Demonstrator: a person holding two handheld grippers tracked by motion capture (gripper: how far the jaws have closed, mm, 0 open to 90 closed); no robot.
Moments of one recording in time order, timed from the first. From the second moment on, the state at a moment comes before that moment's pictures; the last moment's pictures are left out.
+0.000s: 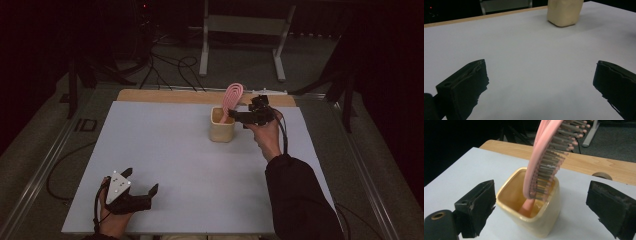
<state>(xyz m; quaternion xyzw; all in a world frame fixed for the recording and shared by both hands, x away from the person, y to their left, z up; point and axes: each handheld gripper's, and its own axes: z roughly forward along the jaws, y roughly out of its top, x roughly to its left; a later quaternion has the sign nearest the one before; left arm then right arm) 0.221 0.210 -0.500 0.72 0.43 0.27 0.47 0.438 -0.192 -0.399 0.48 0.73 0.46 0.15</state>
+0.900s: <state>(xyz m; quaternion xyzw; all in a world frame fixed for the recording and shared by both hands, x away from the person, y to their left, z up) 0.222 0.208 -0.501 0.73 0.42 0.27 0.47 0.364 -0.225 -0.412 0.42 0.76 0.46 0.19</state>
